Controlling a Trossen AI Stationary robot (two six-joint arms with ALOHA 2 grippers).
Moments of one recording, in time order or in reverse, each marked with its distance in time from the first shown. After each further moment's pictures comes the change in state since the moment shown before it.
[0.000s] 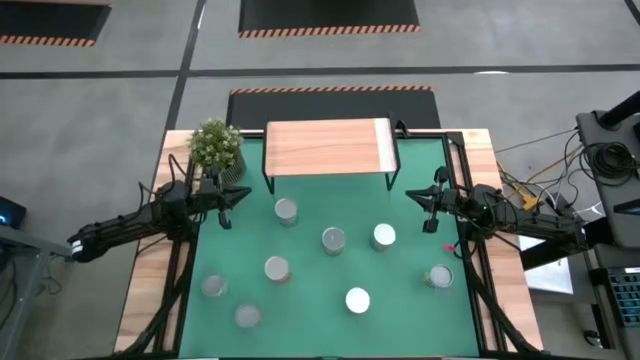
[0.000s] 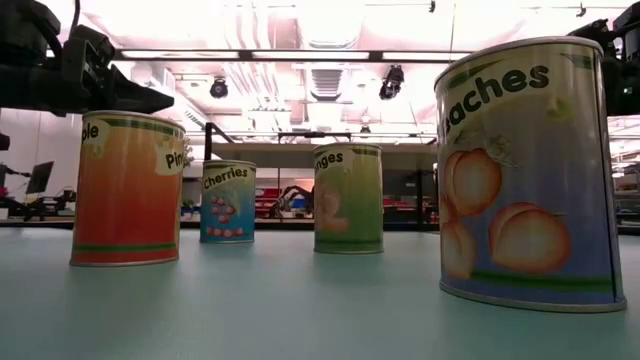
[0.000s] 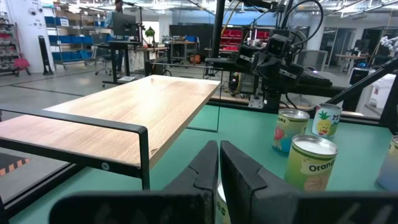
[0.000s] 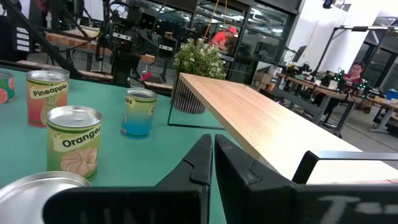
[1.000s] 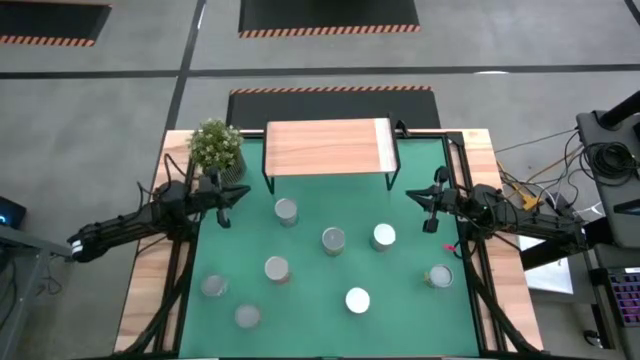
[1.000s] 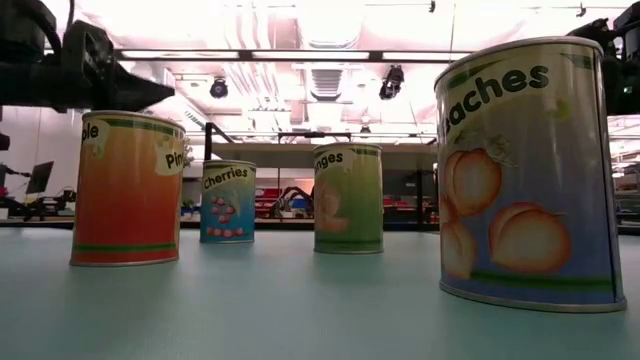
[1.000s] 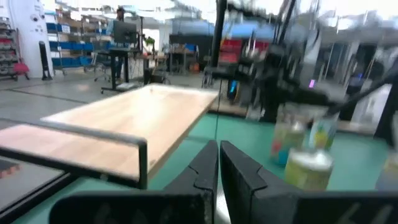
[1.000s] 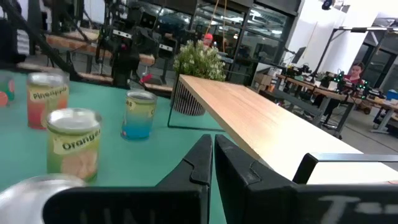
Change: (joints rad) left arm 0.000 0.000 0.000 0.070 0.001 -0.064; right arm 0.000 0.000 0.000 0.014 -0.002 0.013
